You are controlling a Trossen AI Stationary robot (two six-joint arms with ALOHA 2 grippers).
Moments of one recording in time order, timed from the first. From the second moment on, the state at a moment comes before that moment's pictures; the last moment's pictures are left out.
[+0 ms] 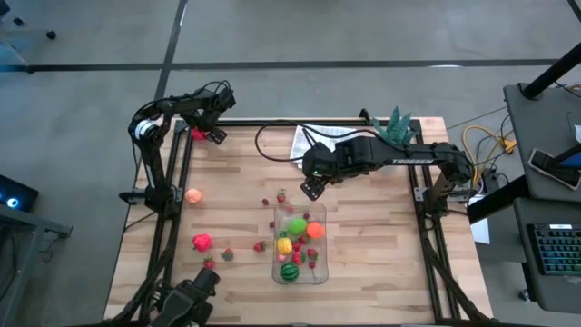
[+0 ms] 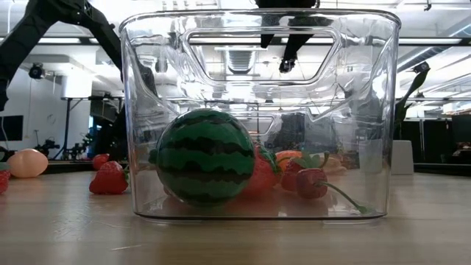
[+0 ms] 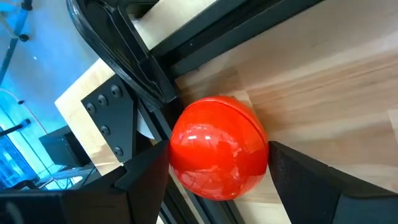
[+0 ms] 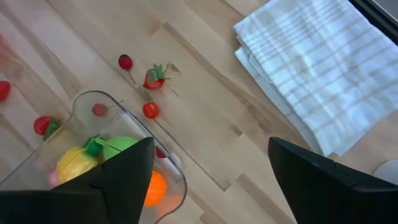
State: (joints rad) left arm 1.08 1.92 1.26 -0.99 -0.53 -0.05; right arm 0.01 1.78 1.85 -1.27 0.26 0.74
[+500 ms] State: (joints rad) left arm 1.03 1.90 1.26 -0.99 -0.53 -0.08; right arm 0.01 1.78 1.85 -1.27 0.26 0.72
